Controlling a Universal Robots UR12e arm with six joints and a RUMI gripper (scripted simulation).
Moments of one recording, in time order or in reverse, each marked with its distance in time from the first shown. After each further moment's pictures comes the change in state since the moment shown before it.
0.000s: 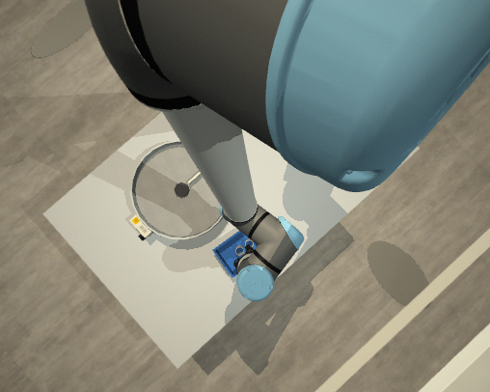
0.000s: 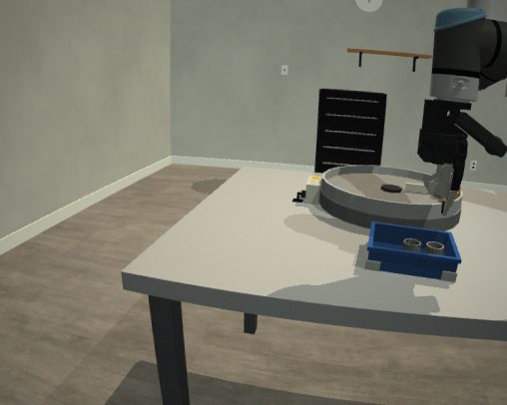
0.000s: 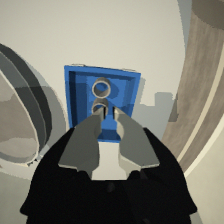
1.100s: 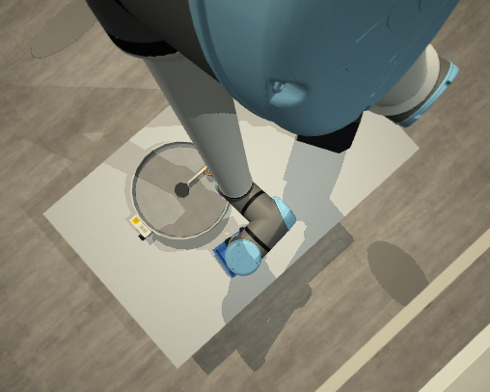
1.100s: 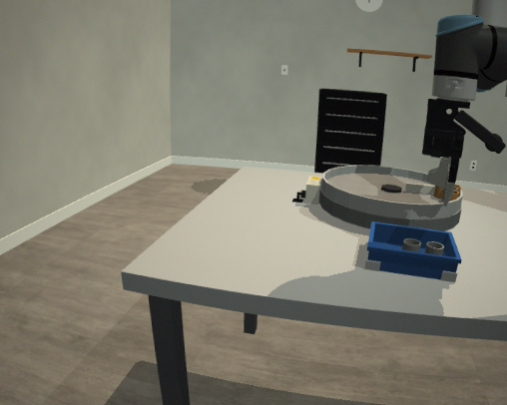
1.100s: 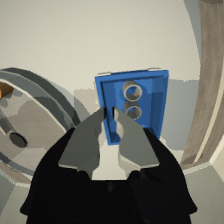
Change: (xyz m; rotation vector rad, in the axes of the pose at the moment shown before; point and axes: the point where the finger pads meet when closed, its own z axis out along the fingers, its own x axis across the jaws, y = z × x) arm -0.064 -0.019 0.000 0.001 -0.001 0.237
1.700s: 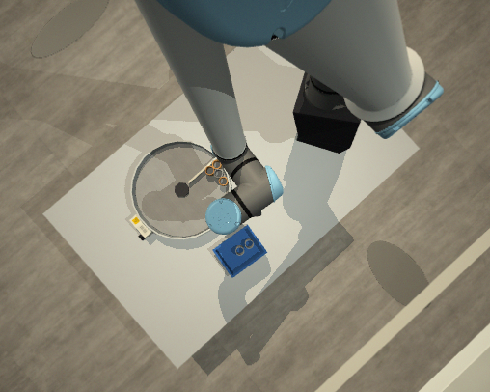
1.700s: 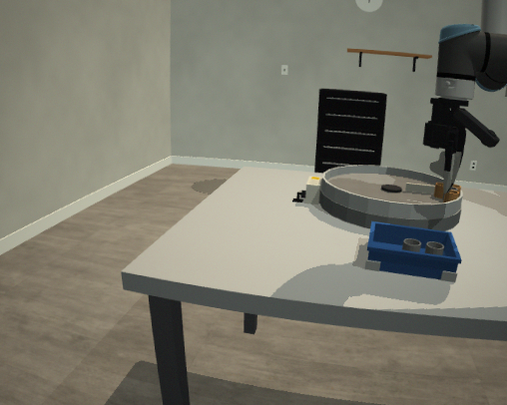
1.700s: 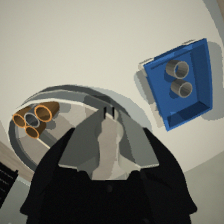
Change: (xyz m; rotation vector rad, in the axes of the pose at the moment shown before) arm -0.109 -0.003 0.000 0.000 -0.001 0.380
